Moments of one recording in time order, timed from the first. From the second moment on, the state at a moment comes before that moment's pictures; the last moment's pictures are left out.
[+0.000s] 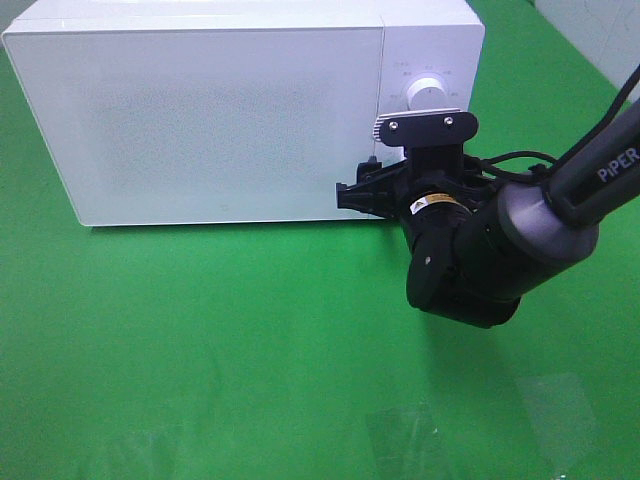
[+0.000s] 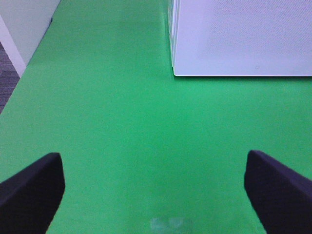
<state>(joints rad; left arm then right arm) 0.05 0.00 -0.52 -0.08 1.07 0.08 0.68 2.11 -0.85 0.79 -1.12 -0.38</state>
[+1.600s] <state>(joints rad) 0.05 0.00 -0.52 -0.08 1.07 0.08 0.67 2.10 -0.81 0.72 -1.17 0.72</state>
